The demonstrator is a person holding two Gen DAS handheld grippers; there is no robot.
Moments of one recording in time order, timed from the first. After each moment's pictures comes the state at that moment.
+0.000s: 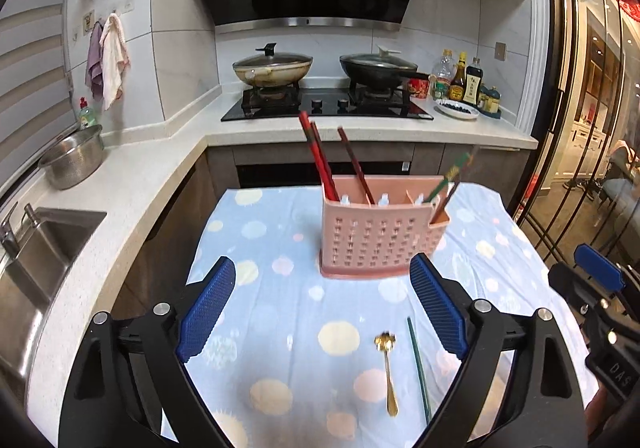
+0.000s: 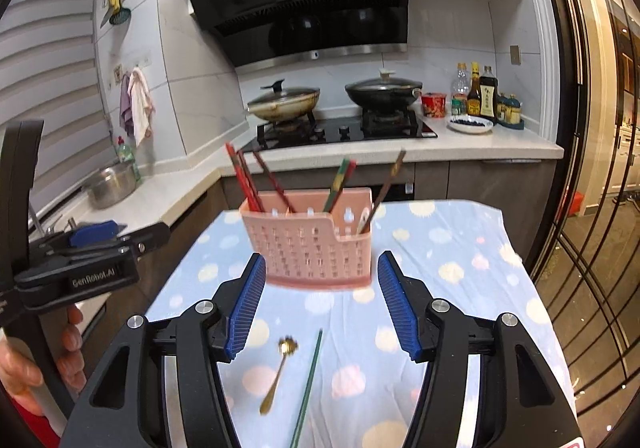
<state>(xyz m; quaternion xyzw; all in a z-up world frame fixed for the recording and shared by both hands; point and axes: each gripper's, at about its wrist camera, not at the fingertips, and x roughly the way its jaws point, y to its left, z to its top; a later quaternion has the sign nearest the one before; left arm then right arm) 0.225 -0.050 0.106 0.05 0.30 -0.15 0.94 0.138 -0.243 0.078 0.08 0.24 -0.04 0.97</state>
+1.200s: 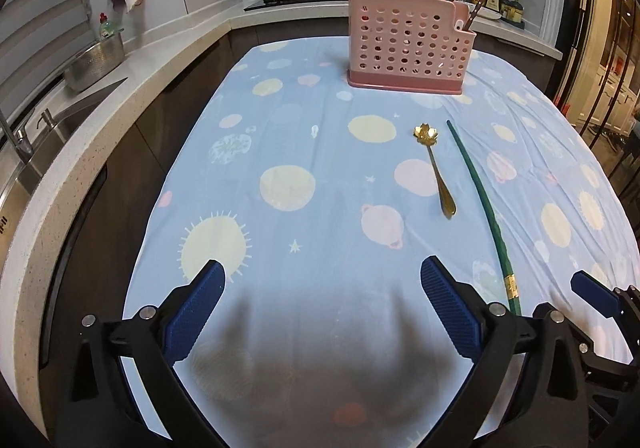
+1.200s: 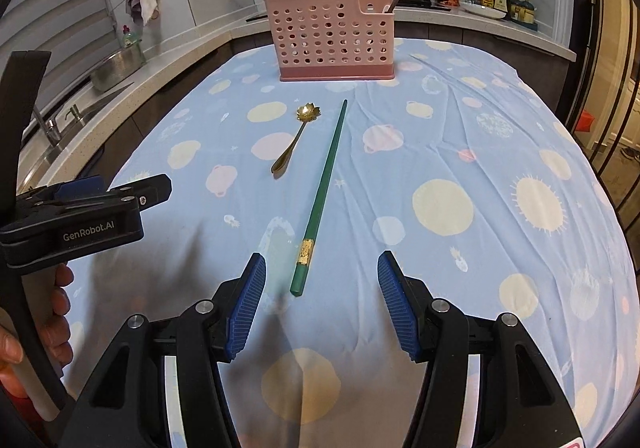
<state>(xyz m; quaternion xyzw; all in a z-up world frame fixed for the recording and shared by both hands) 0.127 -0.010 -0.045 0.08 0.42 -0.10 0.90 0.049 -0.184 -0.081 0.08 0.41 -0.02 0.91</state>
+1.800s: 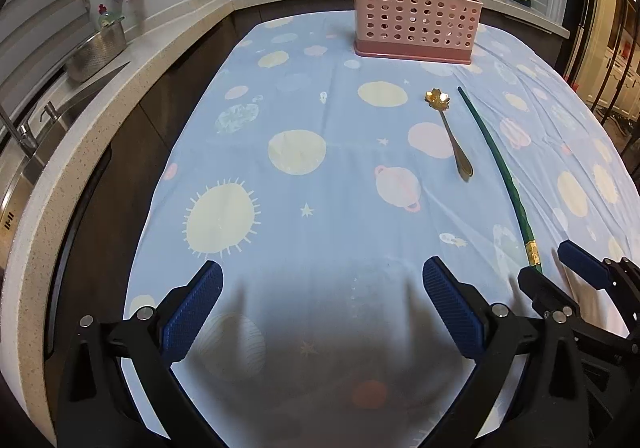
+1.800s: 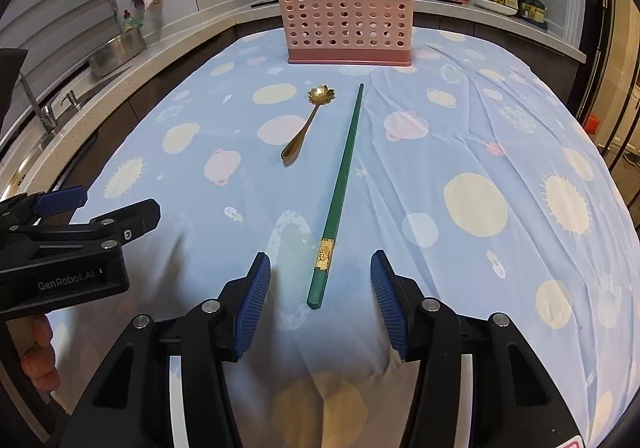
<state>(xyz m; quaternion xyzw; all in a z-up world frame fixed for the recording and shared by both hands) 0.124 -0.006 -0.060 0.10 0.45 -0.09 0.88 0.070 -0.170 -0.100 0.07 0.42 -0.01 0.90</state>
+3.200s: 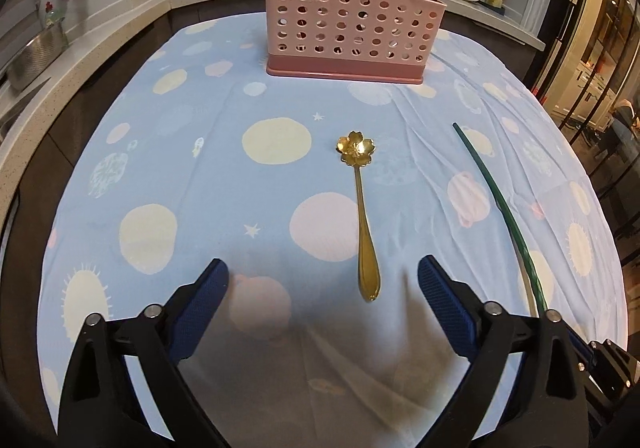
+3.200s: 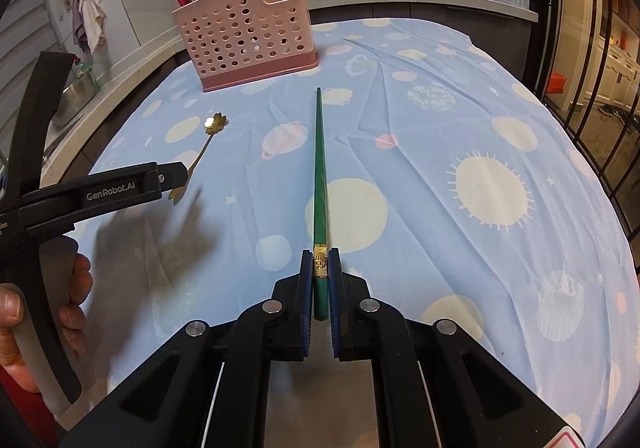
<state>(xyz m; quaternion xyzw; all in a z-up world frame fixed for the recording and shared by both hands) 0.197 -0.095 -0.077 0.06 0.47 -0.17 0.87 0.068 -0.259 -0.104 0.14 0.42 -0.07 0.90</state>
